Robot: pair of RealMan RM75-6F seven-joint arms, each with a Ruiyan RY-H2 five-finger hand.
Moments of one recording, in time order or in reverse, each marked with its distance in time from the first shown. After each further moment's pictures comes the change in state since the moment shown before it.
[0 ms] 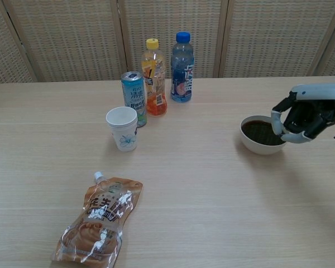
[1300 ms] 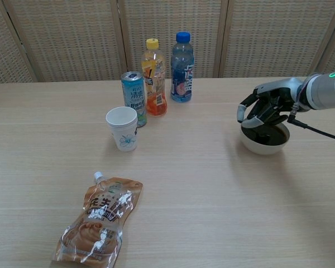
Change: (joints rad) left arm 0.021 -0.001 0.004 0.021 -0.025 -0.002 -0.013; right arm 0.212 -0.196 0.122 0.348 0.145 -0.384 0.276
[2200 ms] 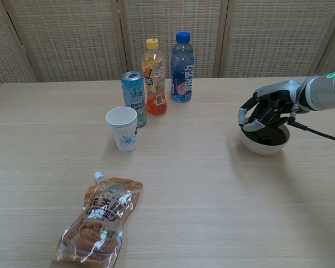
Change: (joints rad) left arm 0.004 -0.003 0.000 -0.008 -0.005 -0.004 0.011; right arm -0.004 -0.006 0.037 0.017 0.002 -0.073 -0.056
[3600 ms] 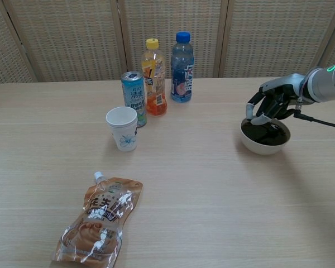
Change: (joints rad) left arm 0.017 0.001 0.005 -0.029 -0.008 0.009 0.033; right arm 0.022 -0.034 0.043 0.129 0.001 -0.071 -0.075
